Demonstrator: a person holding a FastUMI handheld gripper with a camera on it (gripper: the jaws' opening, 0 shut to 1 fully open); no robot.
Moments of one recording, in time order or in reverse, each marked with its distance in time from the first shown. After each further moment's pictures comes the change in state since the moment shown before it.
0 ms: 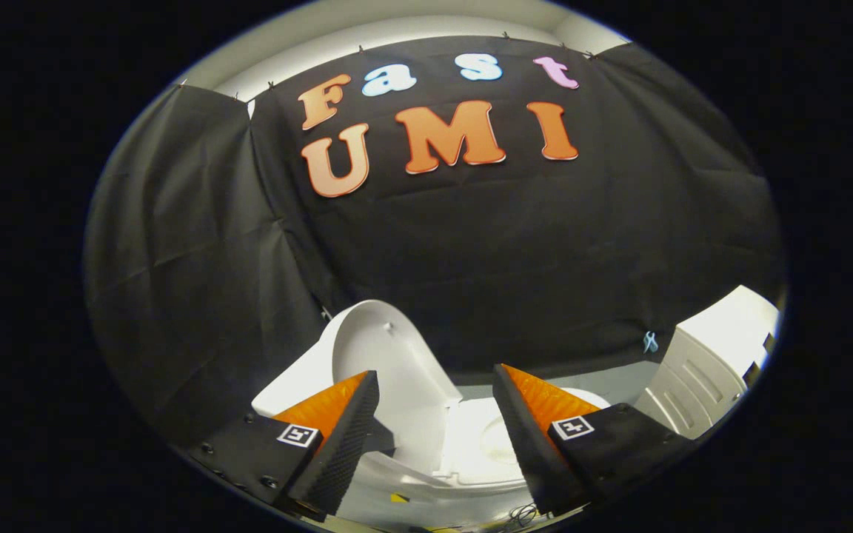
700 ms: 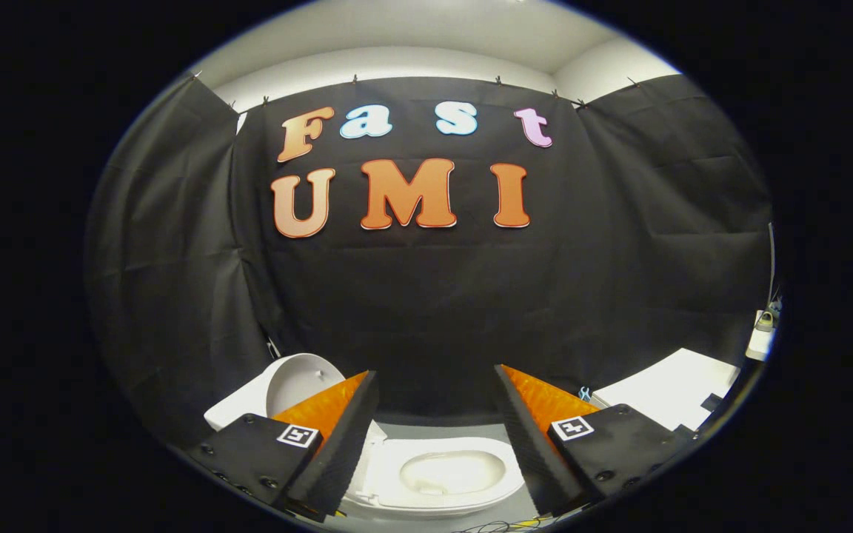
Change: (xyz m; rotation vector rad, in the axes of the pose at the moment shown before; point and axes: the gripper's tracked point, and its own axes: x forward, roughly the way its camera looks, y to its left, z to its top) arm -0.052 -0.068 0.084 -0.103 -0.154 -0.144
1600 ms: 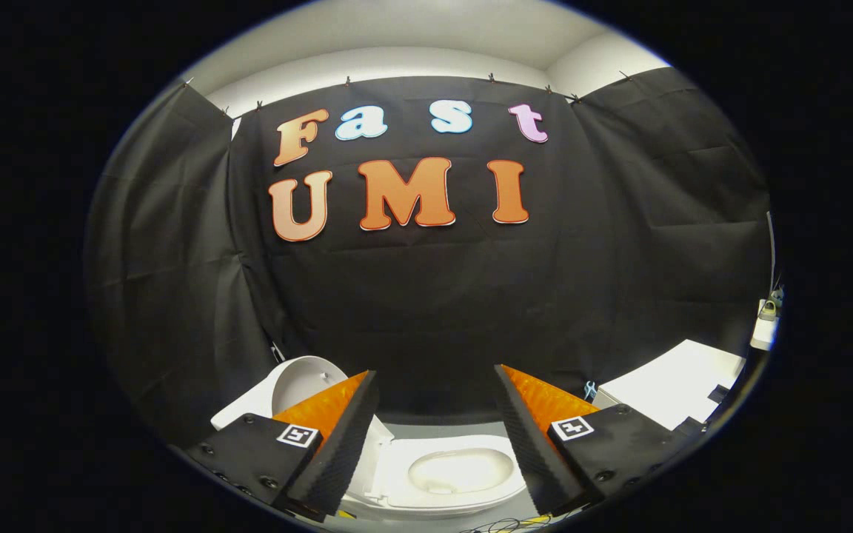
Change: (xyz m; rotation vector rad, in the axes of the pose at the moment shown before) arm -0.002 -0.001 -0.004 0.028 0.005 -0.004
